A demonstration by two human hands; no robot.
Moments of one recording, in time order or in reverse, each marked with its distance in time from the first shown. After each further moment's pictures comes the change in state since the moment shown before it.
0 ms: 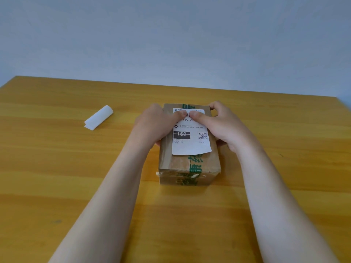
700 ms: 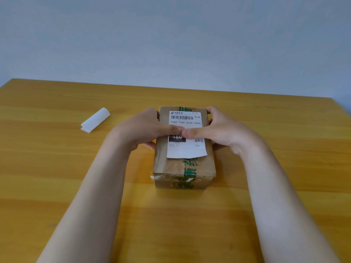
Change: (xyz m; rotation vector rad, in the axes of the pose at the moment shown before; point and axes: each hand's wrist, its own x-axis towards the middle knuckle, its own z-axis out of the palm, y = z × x) left_hand 0.010 -0.017 -0.018 -0.159 -0.327 0.090; right_hand -0.010 -0.005 -0.012 -0.024 -0.203 0.017
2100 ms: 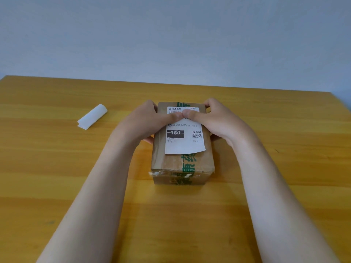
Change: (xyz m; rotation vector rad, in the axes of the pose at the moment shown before) left_hand 0.006 0.000 0.011 0.052 0.226 -0.064; right_hand 0.010 0.000 0.005 -0.073 0.141 -0.025
